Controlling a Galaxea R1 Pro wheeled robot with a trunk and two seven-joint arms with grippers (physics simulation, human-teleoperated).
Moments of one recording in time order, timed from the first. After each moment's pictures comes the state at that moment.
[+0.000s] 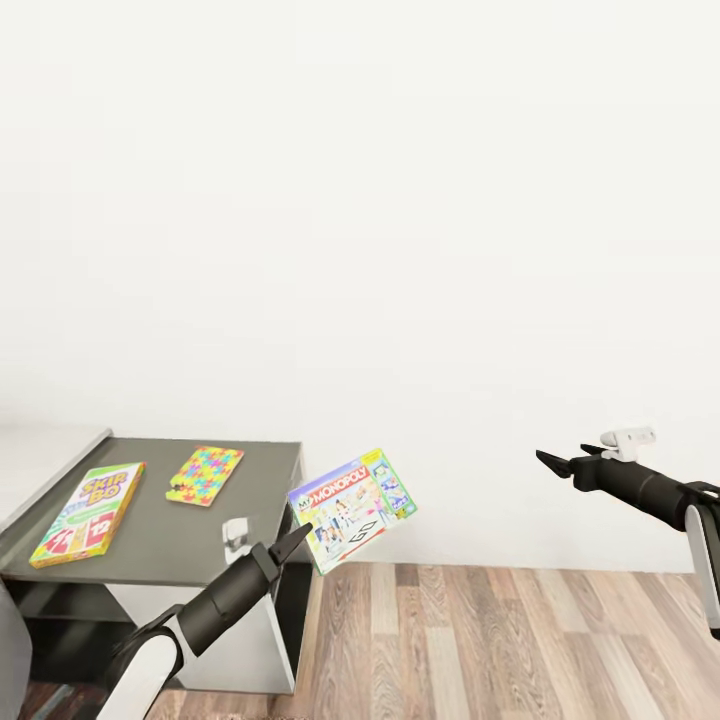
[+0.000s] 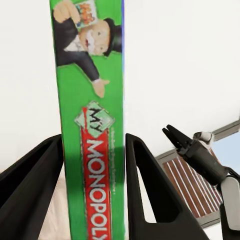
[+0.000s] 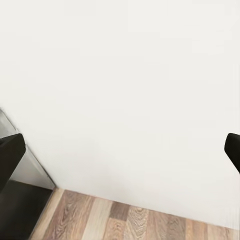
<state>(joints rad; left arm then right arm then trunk) -0.10 0.13 -0.18 -1.56 1.11 0.47 -0.44 -0.45 -0.27 -0.39 -1.61 0.06 0.76 0.76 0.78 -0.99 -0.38</state>
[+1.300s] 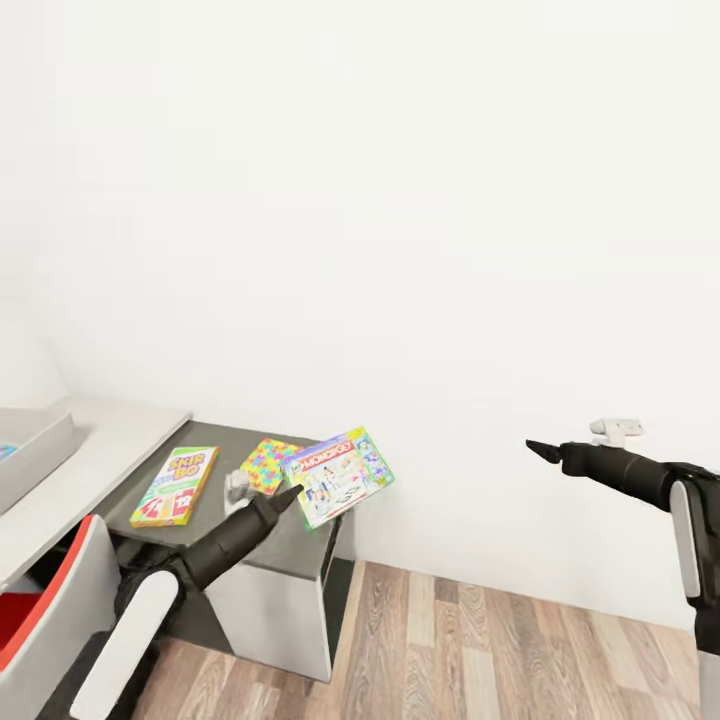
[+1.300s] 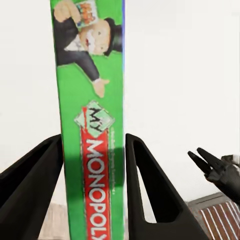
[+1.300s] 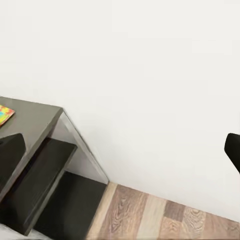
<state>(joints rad) -0.26 0.11 -0.11 -1.54 1.14 0.58 -0.23 -0.54 -0.23 -0.38 -1.61 0.07 0.96 0.73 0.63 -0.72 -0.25</state>
